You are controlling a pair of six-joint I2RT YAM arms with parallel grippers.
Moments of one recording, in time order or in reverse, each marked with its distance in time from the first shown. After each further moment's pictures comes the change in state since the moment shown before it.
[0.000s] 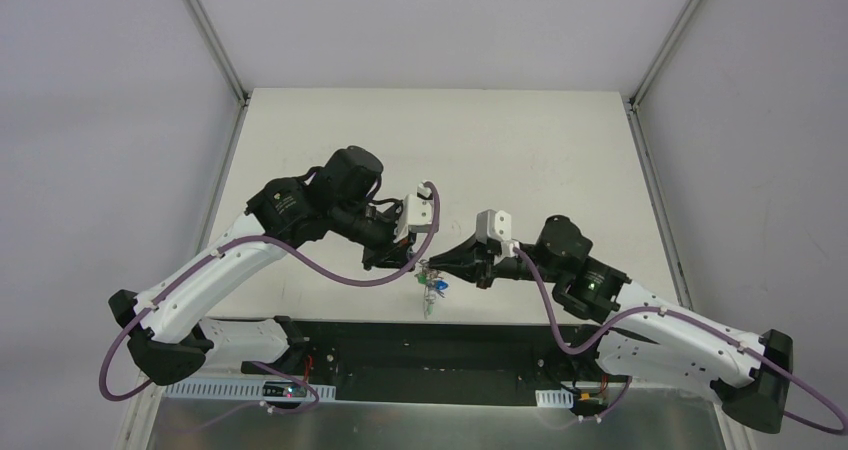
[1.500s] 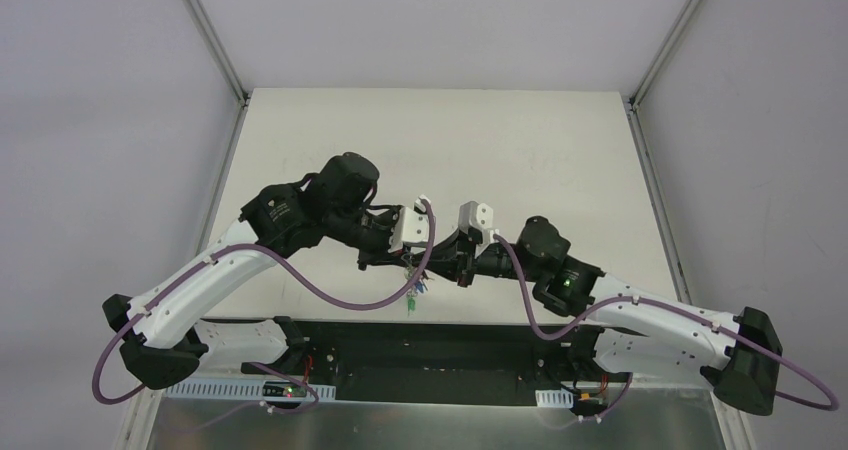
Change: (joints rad) left arm -0.026 -0.039 -0.030 0.013 -0.093 0.173; right arm 0.047 0.129 -0.043 0.227 0.095 0.170
